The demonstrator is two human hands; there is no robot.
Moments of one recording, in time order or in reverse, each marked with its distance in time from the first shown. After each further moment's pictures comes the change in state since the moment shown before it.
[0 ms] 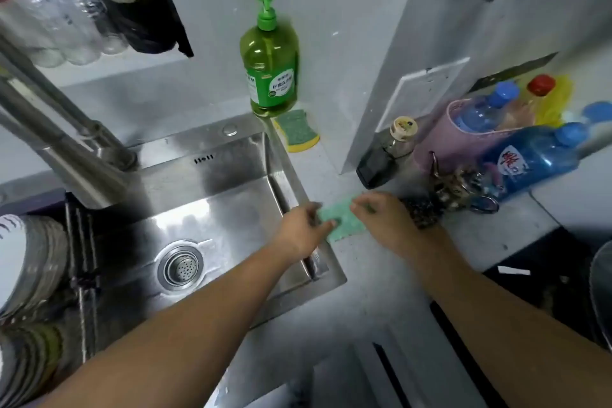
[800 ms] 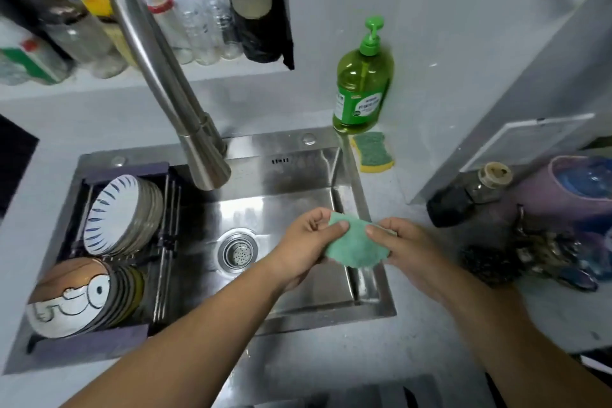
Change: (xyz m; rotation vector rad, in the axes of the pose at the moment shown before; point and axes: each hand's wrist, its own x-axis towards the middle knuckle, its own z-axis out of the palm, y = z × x) left_hand -0.056 0.001 -0.056 -0.860 0.047 -0.040; right_hand -0.010 -0.057 0.010 0.619 -0.420 0.152
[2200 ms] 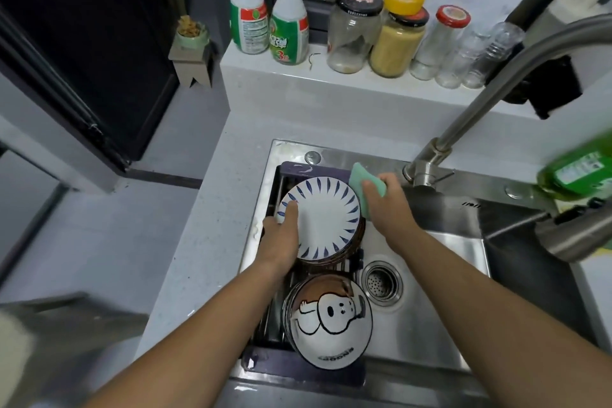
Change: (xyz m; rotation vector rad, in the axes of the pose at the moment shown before) left_hand -0.117 0.046 -0.439 0.057 0.710 -0.165; right_hand 0.135 -0.084 0.480 -0.393 0.117 -0.275
